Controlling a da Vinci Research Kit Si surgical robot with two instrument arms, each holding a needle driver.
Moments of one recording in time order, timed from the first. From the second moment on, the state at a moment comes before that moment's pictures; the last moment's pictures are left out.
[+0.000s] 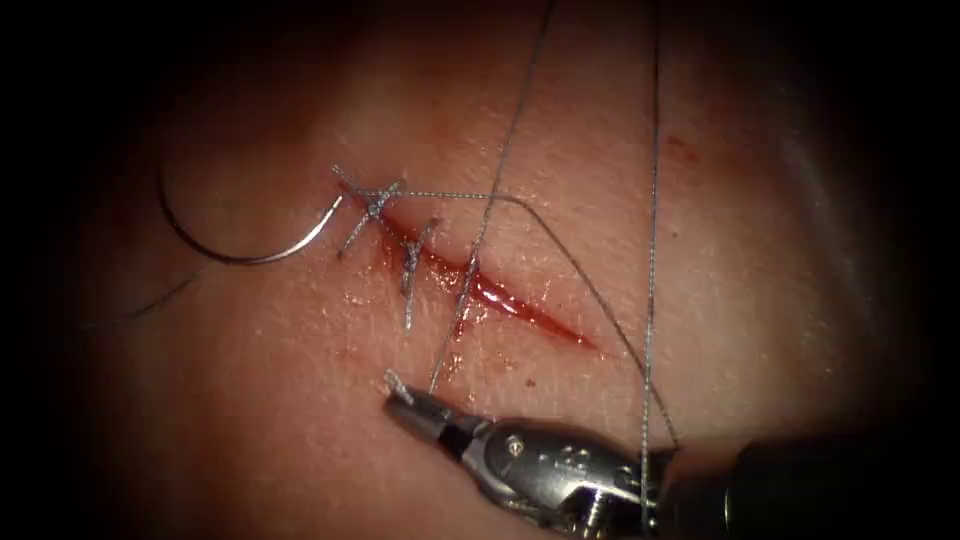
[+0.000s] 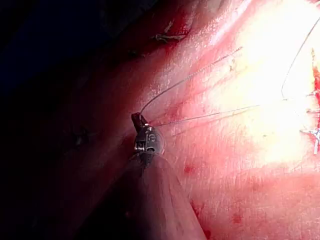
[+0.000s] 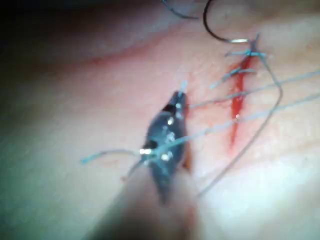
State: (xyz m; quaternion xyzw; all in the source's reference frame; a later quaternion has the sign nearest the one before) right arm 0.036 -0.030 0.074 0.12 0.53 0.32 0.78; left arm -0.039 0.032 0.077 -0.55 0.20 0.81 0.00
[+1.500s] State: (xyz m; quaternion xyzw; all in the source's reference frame) right arm 0.038 -0.016 0.072 0.09 0.55 0.24 0.80; left arm -0.024 -0.002 0.050 -0.71 0.11 0.69 0.04
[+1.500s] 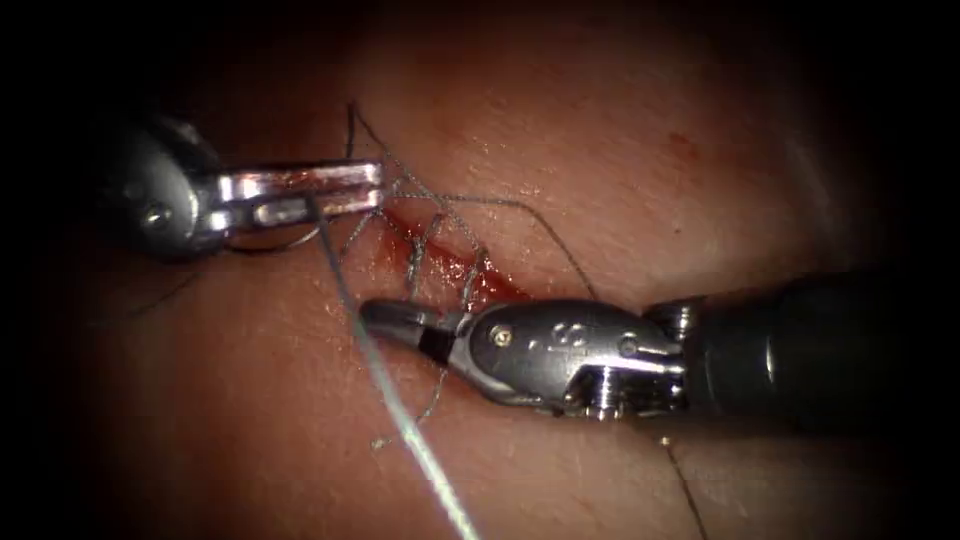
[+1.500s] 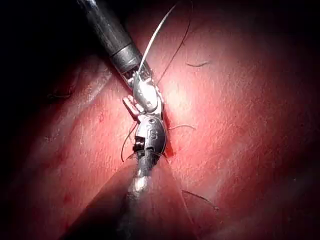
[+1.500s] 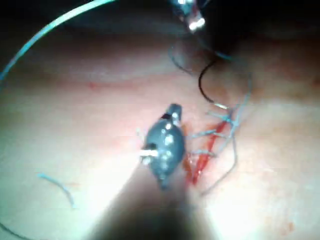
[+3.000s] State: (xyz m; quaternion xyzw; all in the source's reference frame) right arm 0.035 -0.008 0.069 0.22 0.75 0.21 0.58; left arm -0.023 -0.006 0.063 -0.73 0.07 0.68 0.08
